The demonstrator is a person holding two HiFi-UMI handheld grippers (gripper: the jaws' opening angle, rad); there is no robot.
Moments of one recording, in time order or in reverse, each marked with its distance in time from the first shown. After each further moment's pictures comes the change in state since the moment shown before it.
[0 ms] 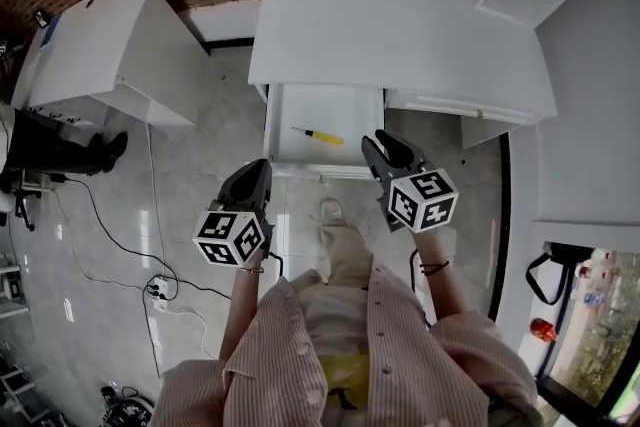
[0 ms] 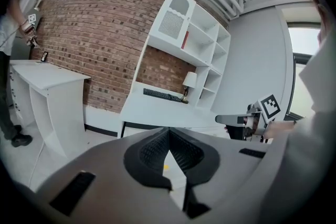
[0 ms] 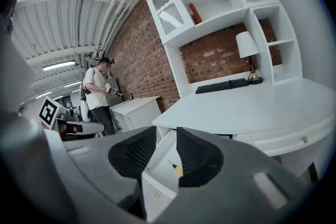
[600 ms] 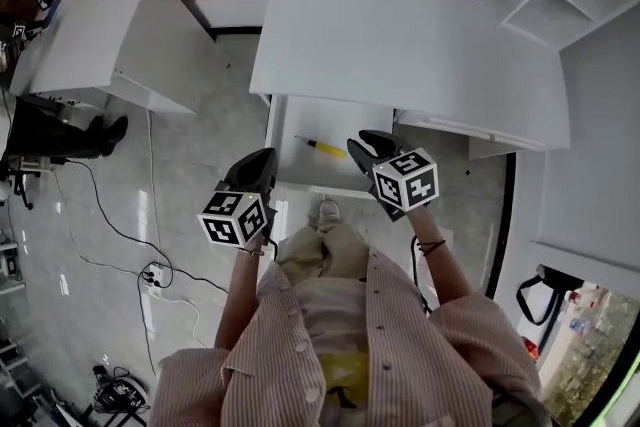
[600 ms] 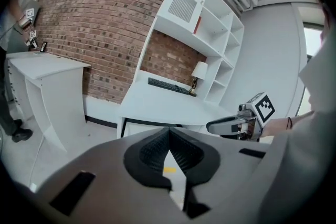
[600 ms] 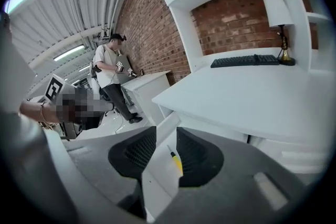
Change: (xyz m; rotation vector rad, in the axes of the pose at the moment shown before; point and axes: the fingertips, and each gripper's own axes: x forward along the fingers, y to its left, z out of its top) left arm 0.087 0.038 0.000 -0.045 0.107 0.030; right arm 0.104 -0.037 -0.034 -0.068 0.301 0.173
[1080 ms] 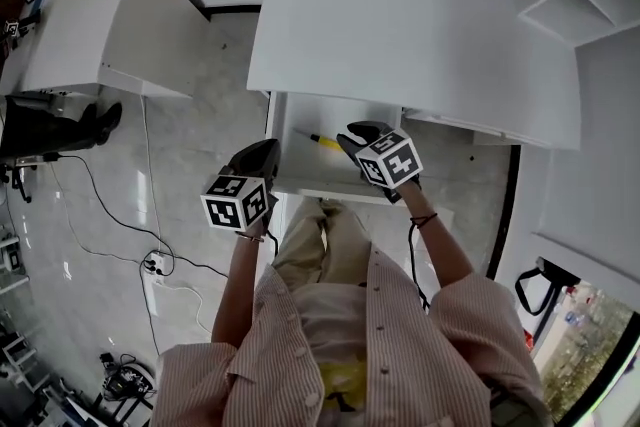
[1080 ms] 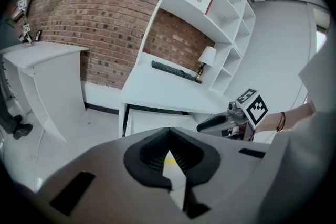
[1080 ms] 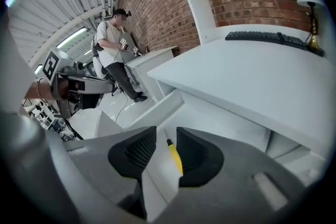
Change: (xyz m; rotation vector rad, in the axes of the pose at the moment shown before) left arm 0.048 0.037 -0.024 -0.029 0.166 -0.001; right arm 0.082 -0.021 -0.041 -0.063 0.250 0.078
